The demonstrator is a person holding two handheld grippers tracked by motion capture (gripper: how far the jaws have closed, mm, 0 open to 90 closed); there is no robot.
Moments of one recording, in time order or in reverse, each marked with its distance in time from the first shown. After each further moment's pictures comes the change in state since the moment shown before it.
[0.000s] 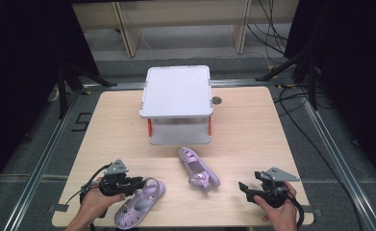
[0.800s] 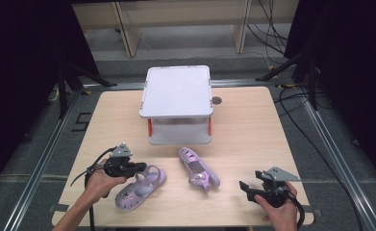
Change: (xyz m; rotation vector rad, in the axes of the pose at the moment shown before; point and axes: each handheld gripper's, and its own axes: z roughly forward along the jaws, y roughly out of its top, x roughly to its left) left arm 0.025 0.035 0.021 0.003 0.010 0.079; right arm -0.002 0.000 0.001 -0.021 0.005 0.012
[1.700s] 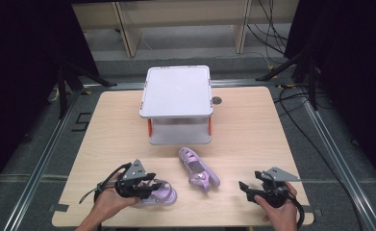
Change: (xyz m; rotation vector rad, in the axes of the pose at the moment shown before) left arm -0.065 -0.007 -0.006 -0.002 0.026 0.118; right arm 0.001 0.000 -0.001 0.010 -0.001 0.003
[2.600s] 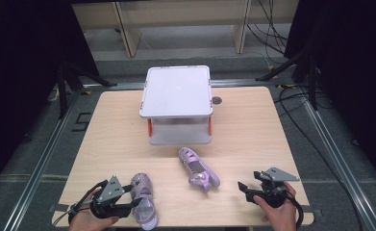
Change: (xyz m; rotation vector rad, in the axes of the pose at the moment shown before) left arm -0.008 -0.046 -0.048 0.016 0.081 0.006; right arm 0.002 0.000 0.001 0.001 0.004 -0.009
